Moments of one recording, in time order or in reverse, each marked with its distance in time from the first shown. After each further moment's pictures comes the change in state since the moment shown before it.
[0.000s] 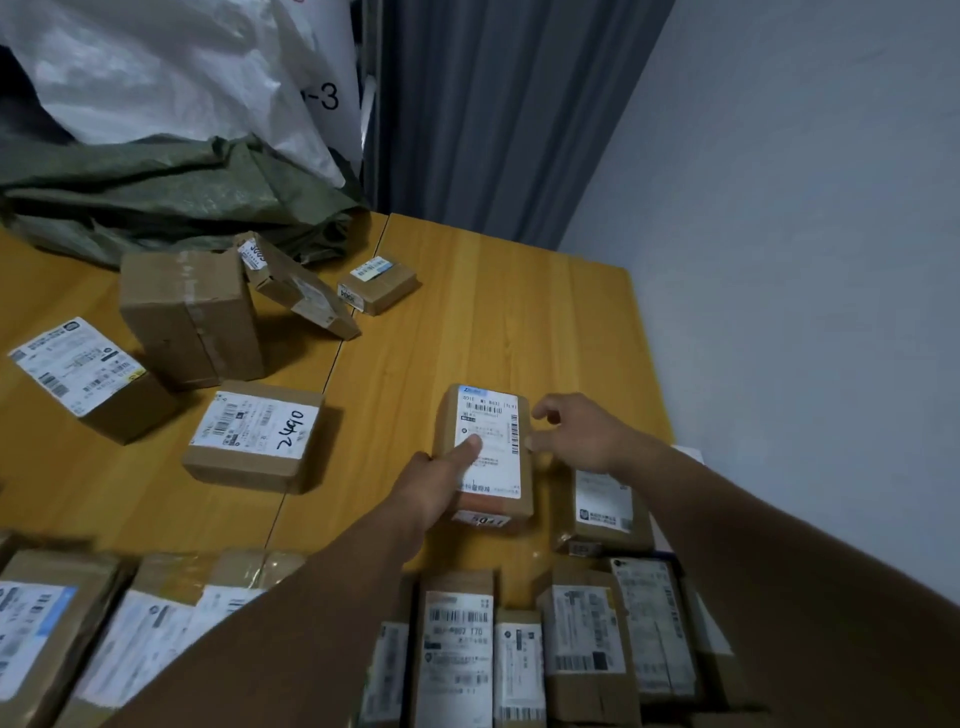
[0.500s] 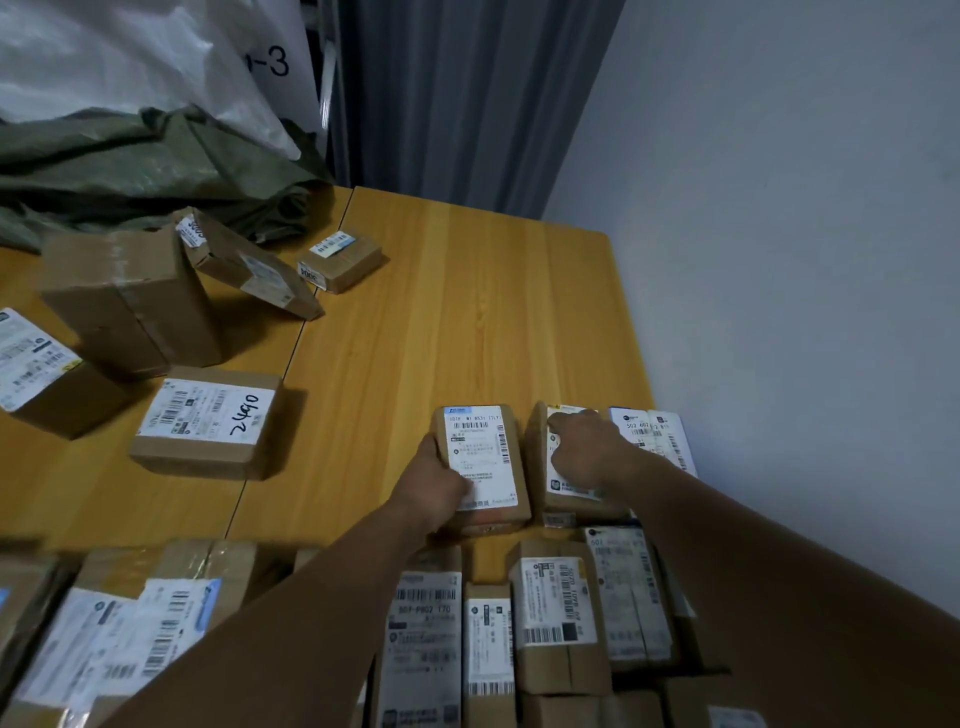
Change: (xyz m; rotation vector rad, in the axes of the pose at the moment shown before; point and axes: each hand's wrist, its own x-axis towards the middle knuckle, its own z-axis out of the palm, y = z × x) left_hand 0.012 -0.024 0.048 0.268 0.003 0.111; right_hand 0.014 0.080 0.018 -0.422 -0.010 0.108
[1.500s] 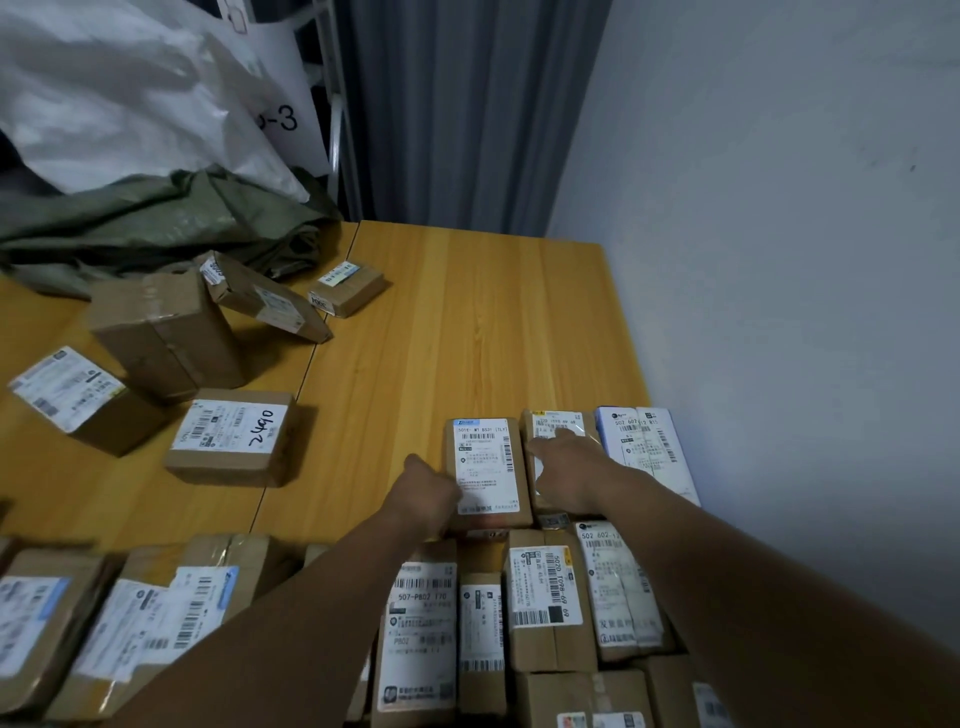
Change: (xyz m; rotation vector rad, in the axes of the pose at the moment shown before) left_hand -0.036 0.013 0.013 0.201 0.136 -0.049; right_hand -0.037 0.013 0.013 0.021 -0.056 -0.154
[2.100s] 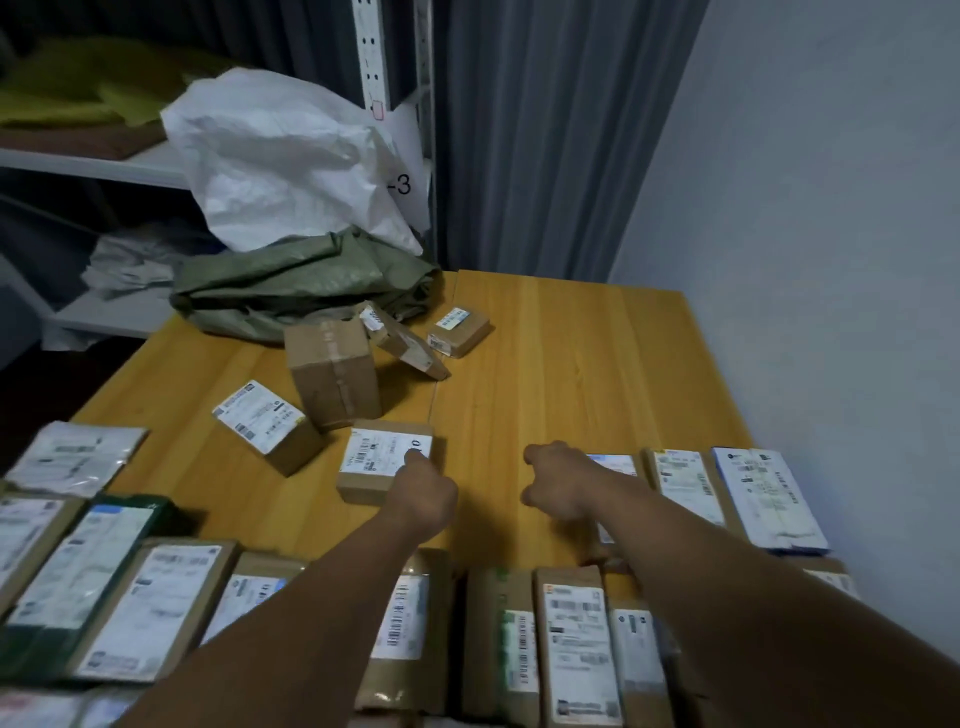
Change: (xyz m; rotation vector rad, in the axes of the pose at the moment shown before) left_hand -0.016 -0.046 -0.170 0.145 0.224 0.079; right_hand 0.009 -0.180 -0.010 -0.010 0.025 -0.070
